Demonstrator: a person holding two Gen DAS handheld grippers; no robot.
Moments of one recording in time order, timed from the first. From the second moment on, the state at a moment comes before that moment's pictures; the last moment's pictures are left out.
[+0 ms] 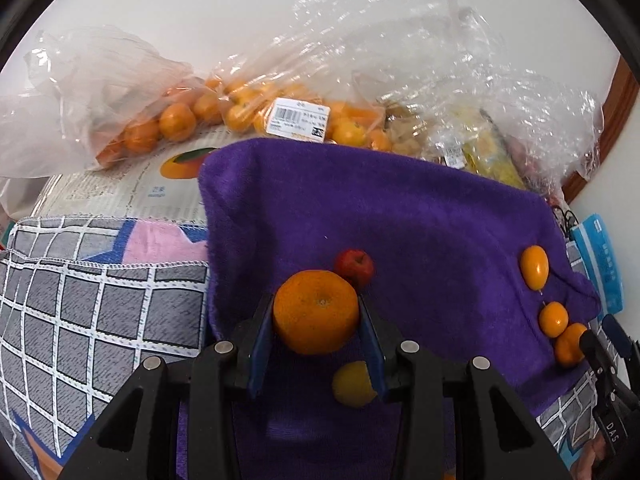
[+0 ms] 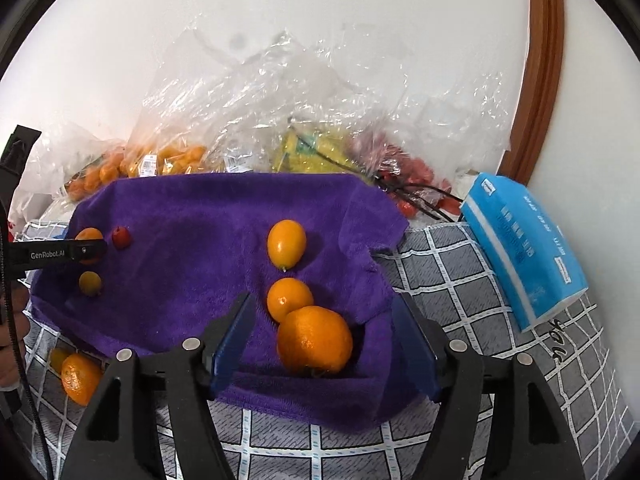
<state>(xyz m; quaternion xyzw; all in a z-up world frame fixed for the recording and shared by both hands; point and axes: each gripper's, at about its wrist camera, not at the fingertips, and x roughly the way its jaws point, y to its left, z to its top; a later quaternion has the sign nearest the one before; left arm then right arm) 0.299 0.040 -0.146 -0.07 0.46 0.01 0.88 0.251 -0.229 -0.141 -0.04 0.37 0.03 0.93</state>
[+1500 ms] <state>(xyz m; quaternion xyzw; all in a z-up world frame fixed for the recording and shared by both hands) 0.149 0.100 -0.084 -0.12 0.40 0.01 0.91 0.158 -0.168 -0.091 -0.02 0.36 0.11 0.93</state>
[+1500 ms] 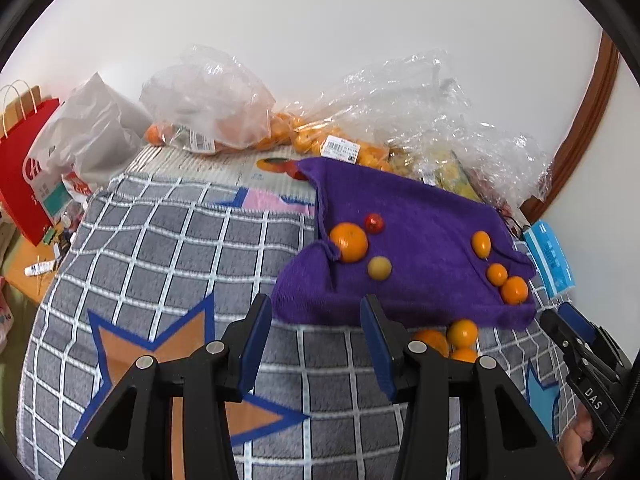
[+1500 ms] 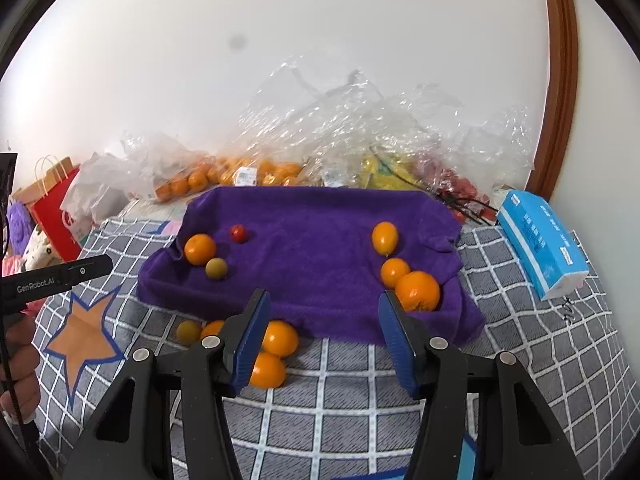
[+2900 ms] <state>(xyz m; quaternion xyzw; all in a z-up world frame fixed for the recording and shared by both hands) 0.137 0.113 -0.131 -0.13 0.44 -0.01 0.89 0.175 -0.125 -0.175 -0.03 0.45 0.14 0.88</state>
